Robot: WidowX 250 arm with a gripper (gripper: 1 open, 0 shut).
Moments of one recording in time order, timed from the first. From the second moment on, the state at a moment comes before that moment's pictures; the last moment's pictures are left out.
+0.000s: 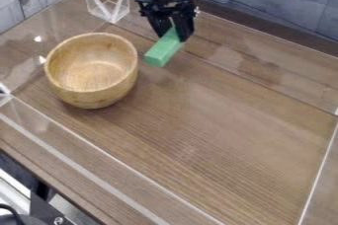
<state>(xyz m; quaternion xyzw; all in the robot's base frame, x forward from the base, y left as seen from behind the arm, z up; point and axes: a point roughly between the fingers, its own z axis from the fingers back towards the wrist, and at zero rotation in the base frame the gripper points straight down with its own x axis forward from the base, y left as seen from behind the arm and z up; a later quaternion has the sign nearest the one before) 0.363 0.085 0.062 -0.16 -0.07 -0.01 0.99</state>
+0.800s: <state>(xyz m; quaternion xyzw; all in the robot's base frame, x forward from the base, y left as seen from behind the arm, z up) 0.366 0.087 0.036 -0.16 -0.06 -0.12 0.98</state>
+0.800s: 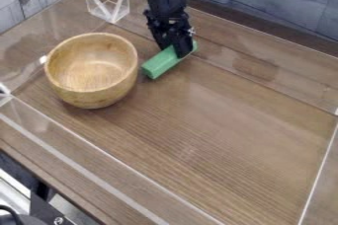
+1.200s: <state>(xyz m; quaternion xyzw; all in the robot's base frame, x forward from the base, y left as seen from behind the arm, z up) 0.369 0.088 0.032 -0.16 -0.07 -0.07 0.98</state>
